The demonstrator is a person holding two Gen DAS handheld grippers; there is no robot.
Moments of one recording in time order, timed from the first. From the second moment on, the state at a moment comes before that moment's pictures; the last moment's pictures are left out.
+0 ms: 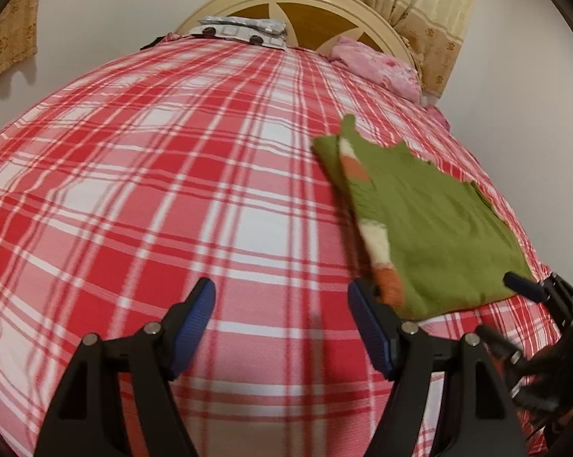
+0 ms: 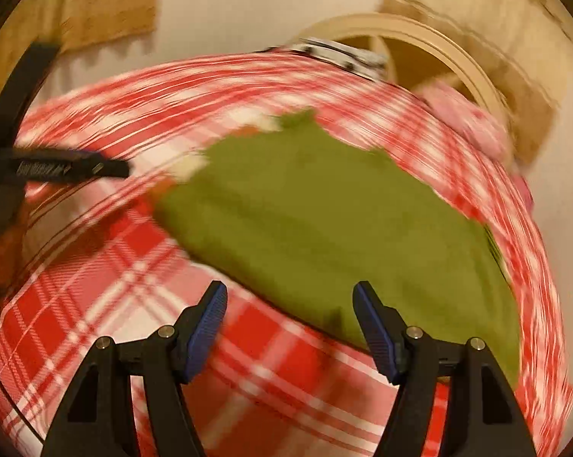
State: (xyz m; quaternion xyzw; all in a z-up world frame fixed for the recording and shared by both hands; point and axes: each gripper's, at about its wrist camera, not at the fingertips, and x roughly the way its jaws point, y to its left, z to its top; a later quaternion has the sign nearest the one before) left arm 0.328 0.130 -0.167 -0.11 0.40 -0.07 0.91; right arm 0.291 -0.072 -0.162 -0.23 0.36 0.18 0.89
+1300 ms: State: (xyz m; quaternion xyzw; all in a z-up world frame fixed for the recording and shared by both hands) left arm 0.516 0.080 -0.184 -0.15 0.46 -0.22 0.85; right arm 0.306 0.027 -0.200 -0.32 0.33 0.20 0.87
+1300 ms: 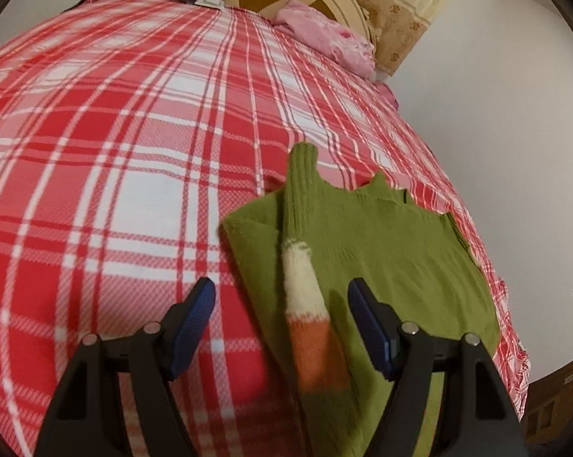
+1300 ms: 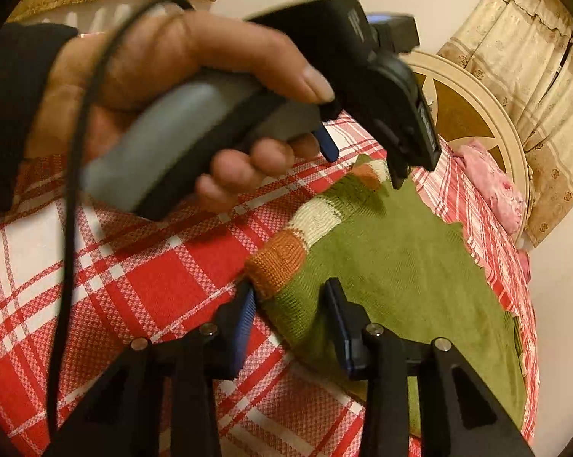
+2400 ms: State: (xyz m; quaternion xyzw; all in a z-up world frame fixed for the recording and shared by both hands) left arm 0.531 0.041 -0.137 -0.24 0.41 -0.28 0.83; right arm 0.320 -0.080 -0.132 -0.12 0.31 0.23 0.92
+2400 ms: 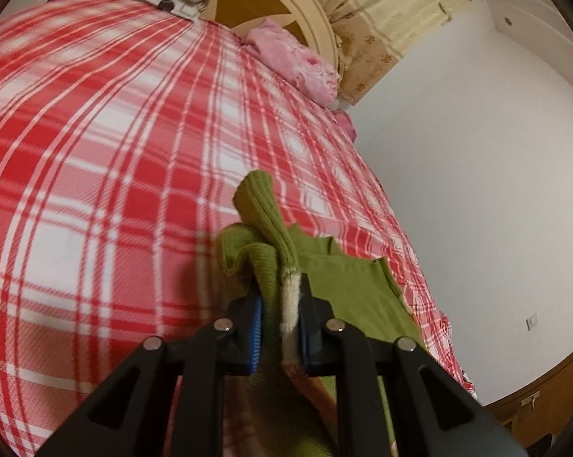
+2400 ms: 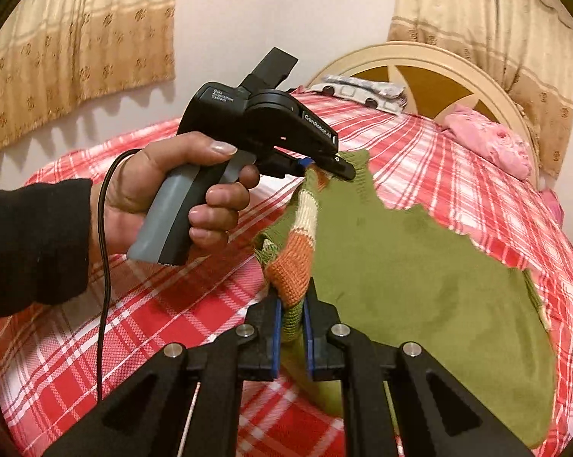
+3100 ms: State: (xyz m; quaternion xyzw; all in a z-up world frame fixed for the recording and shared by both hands) left arm 0.533 -0.054 -0.099 -0.19 0.40 -0.30 0.85; right arm 0.312 -0.181 -0.116 -0.03 0.30 0.17 0.94
